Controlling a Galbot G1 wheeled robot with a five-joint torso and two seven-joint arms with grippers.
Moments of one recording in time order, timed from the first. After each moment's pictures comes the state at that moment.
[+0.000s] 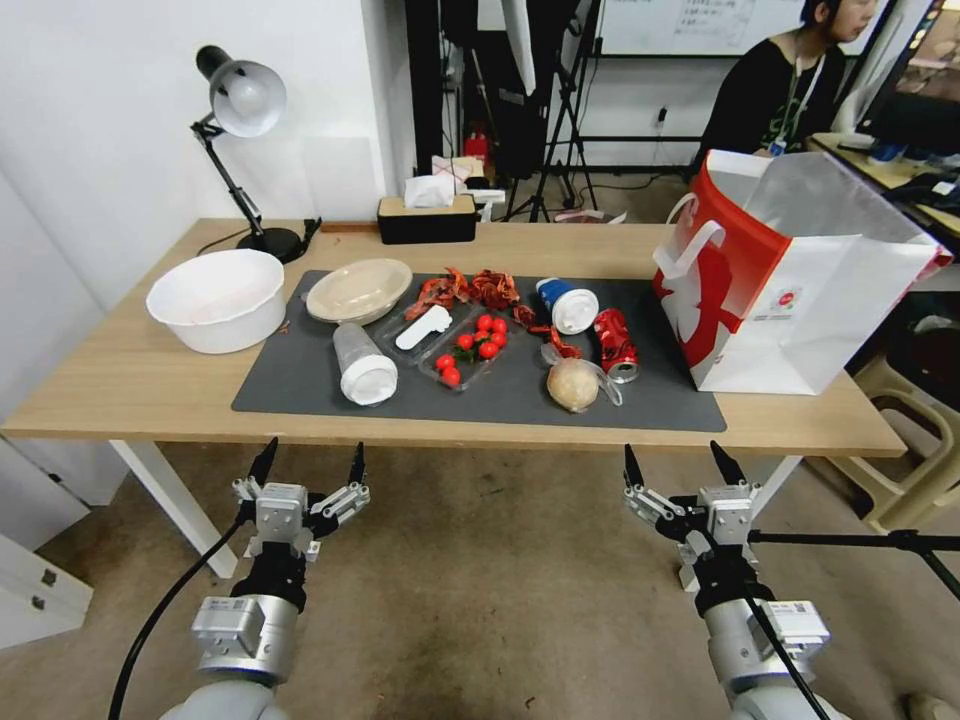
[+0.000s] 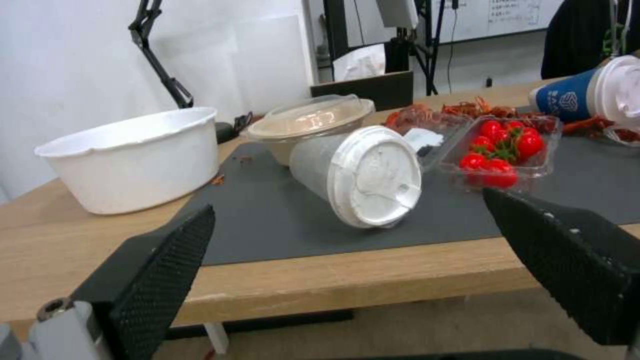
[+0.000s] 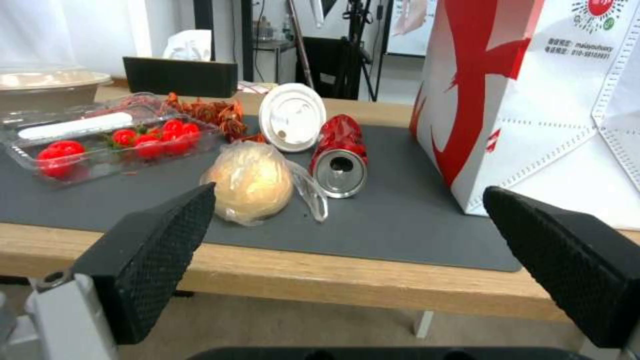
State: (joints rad) left arm 1.80 -1.50 -0.55 -2.30 0.00 0.00 0.00; right arm -1.80 1.50 0.55 2.30 0.00 0.00 0.00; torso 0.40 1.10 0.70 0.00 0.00
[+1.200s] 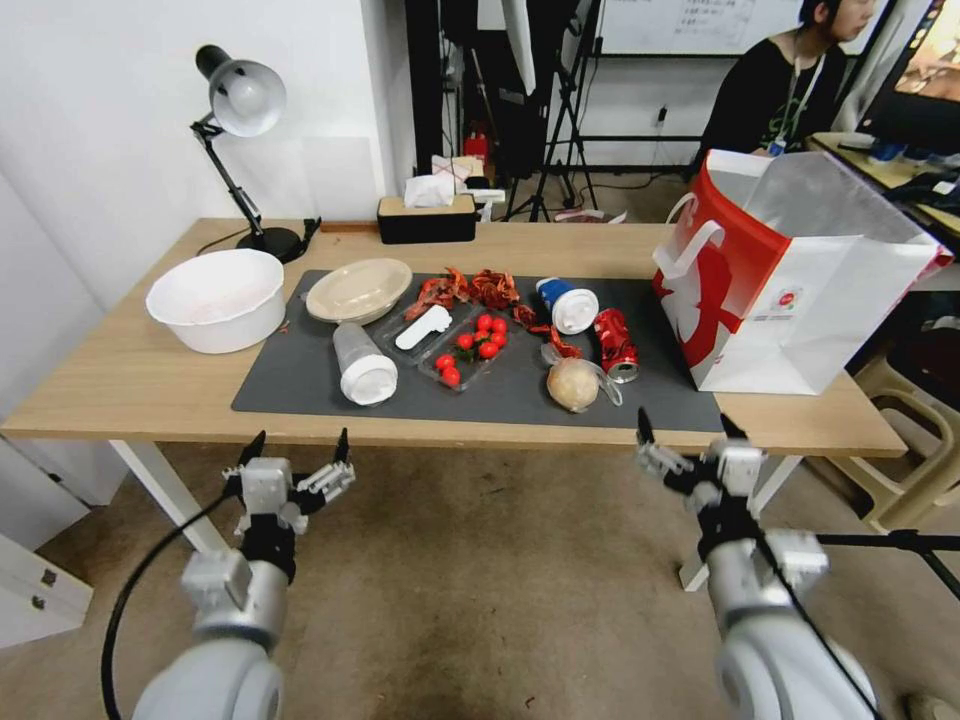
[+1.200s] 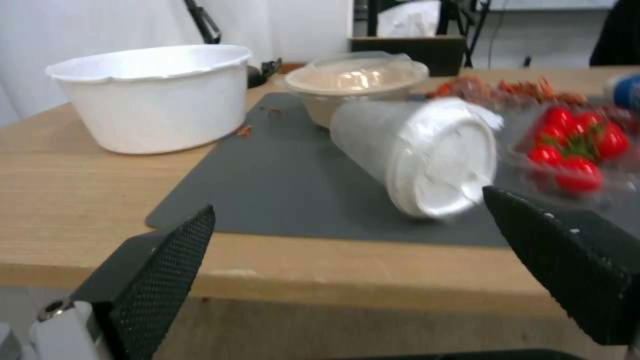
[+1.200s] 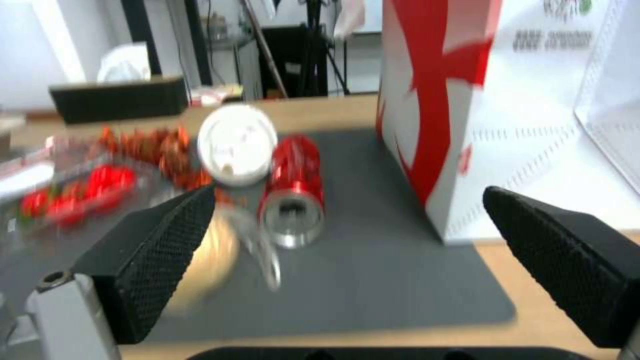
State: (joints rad) left arm 1.64 -1.55 -0.63 -2.29 -0.15 0.27 -0.01; right arm -1.52 1.45 0.56 2.27 0.19 -0.28 0.14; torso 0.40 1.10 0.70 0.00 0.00
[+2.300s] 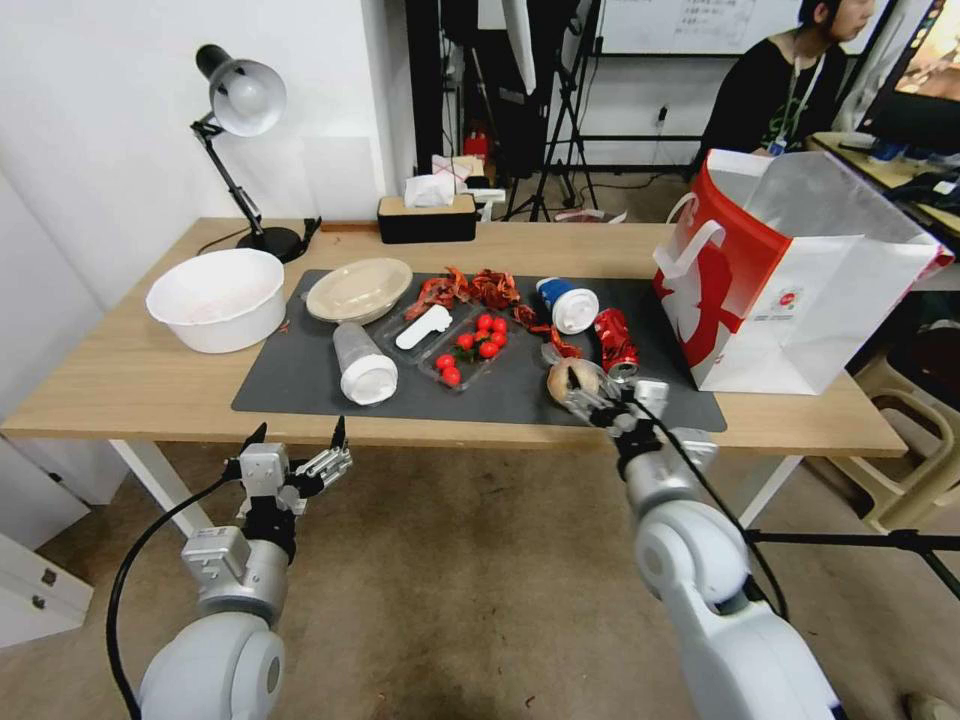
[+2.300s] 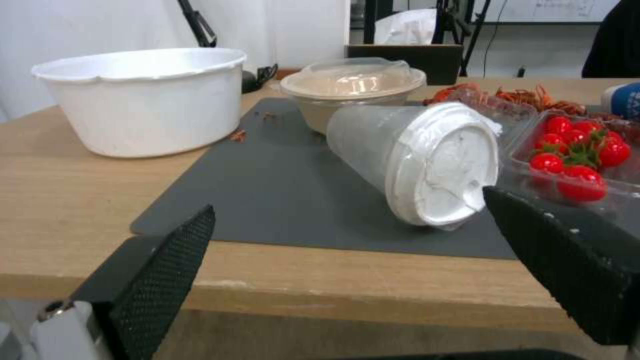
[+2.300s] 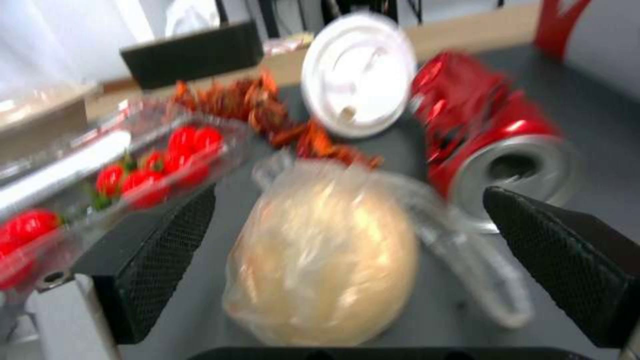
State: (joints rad) left arm 1.62 -1.53 -0.62 -2.24 -0.15 0.22 -0.01; right arm -1.18 1.34 0.28 1.95 0.44 -0.33 0.28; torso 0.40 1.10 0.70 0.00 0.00
